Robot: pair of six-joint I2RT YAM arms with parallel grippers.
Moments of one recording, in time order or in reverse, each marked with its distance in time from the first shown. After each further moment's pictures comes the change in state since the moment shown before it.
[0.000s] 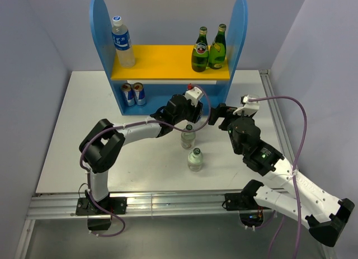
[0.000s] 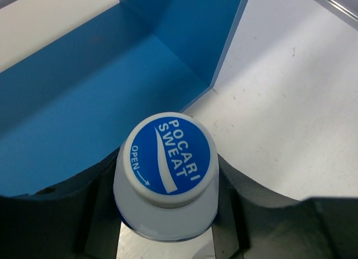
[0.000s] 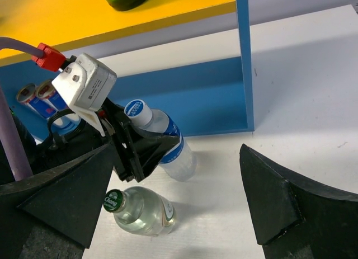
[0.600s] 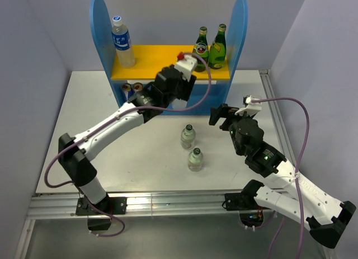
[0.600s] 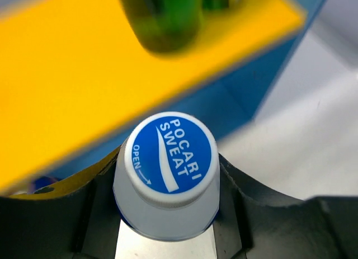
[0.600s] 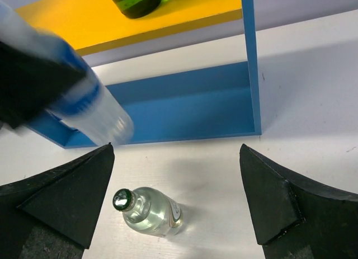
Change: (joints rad) left arm -0.016 -0.221 0.348 -0.600 -0.258 0.044; right arm 0.000 -0.027 0.000 0.008 -0.014 0.001
